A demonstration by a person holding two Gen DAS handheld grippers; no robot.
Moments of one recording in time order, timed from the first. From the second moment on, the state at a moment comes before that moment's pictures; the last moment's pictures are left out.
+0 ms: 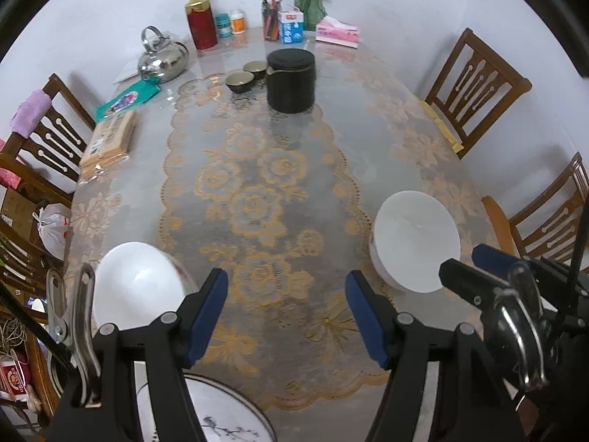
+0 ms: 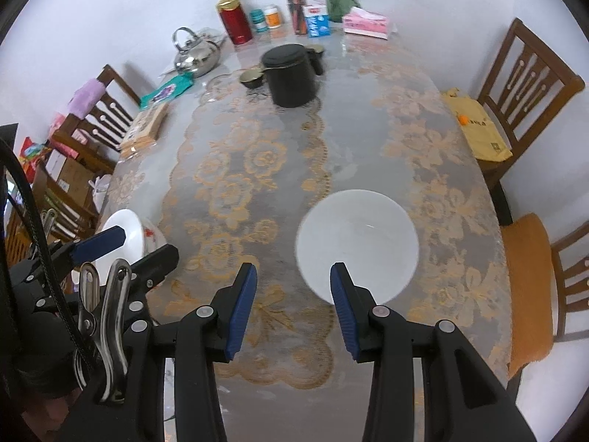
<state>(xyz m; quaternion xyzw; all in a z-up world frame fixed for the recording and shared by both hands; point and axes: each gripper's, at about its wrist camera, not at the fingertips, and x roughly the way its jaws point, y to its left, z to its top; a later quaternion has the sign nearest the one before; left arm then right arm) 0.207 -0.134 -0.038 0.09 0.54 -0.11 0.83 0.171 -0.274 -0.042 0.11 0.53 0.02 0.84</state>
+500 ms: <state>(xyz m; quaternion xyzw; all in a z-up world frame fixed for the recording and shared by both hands) 0.233 -0.187 -0.075 0.07 0.56 -0.13 0.82 0.192 -0.362 -0.077 0.14 0.54 -0.03 0.83</state>
